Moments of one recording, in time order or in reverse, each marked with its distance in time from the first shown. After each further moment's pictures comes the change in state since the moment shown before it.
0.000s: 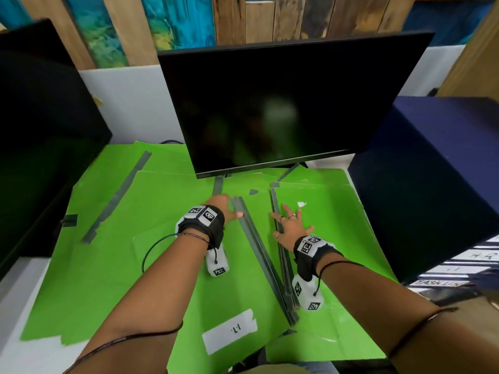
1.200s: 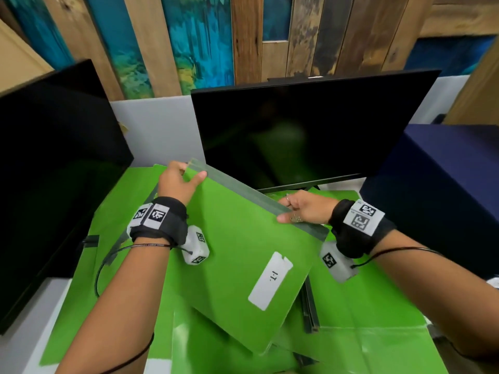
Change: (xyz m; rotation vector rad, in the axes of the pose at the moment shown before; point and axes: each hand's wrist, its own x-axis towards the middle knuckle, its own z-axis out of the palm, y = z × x) left_hand -0.029 -0.064 -0.116 -0.575 0.778 -0.007; right_hand -0.038 -0.071 -0.140 0.163 -0.267 -0.470
